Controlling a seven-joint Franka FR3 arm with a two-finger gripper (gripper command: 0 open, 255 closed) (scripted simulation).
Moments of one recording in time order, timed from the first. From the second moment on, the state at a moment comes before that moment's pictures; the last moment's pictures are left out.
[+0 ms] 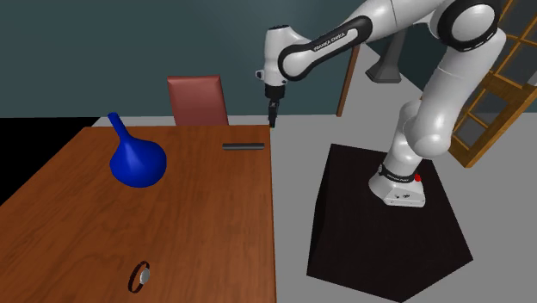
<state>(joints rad) 0.02 -0.06 -0.07 -2.19 0.10 2.13 -0.23</state>
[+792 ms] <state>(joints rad) 0.03 0.41 -0.05 -1.82 0.12 2.20 -0.30</state>
